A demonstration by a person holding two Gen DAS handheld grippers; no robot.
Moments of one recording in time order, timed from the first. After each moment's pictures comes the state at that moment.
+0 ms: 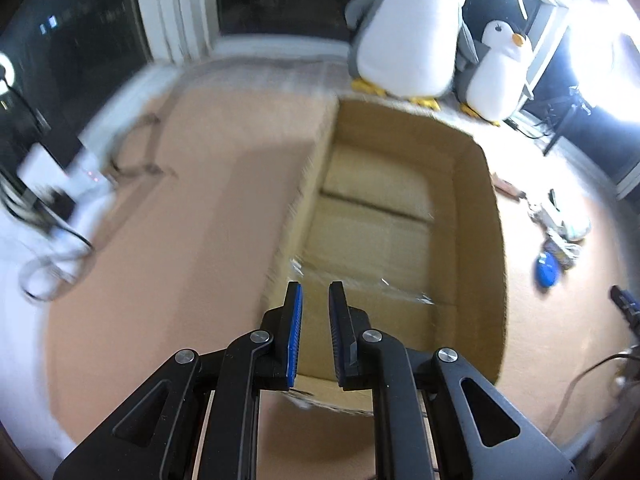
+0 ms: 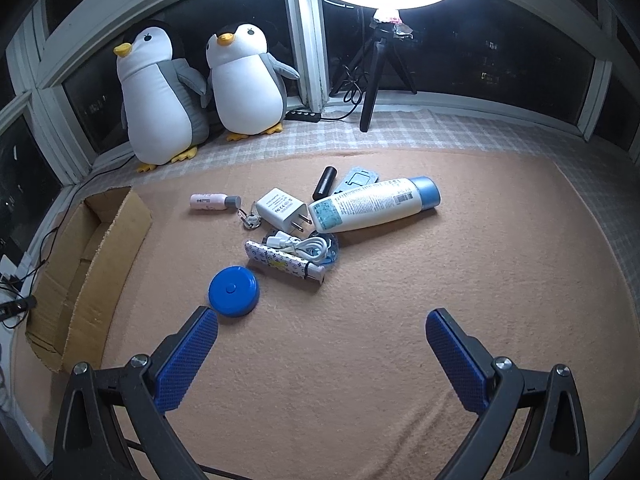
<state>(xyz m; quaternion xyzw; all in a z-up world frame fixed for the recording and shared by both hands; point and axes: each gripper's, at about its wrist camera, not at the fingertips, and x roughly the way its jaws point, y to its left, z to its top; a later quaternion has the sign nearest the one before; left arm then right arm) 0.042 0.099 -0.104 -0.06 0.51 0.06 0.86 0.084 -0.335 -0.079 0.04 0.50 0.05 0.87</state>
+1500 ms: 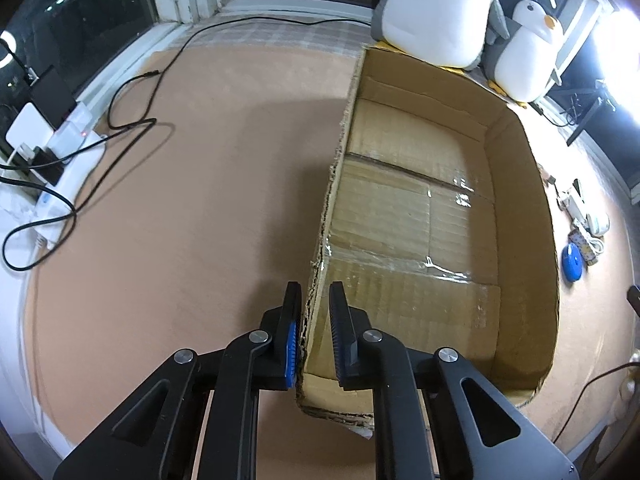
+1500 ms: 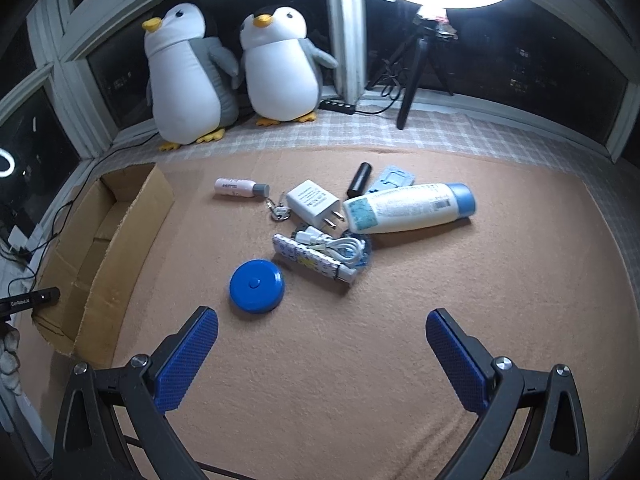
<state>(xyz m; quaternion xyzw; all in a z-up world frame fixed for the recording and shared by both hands) 0.042 0.106 -0.148 -0.10 0.56 0.06 0.82 0.097 -0.314 -0.085 0.00 0.51 0.11 0.85</state>
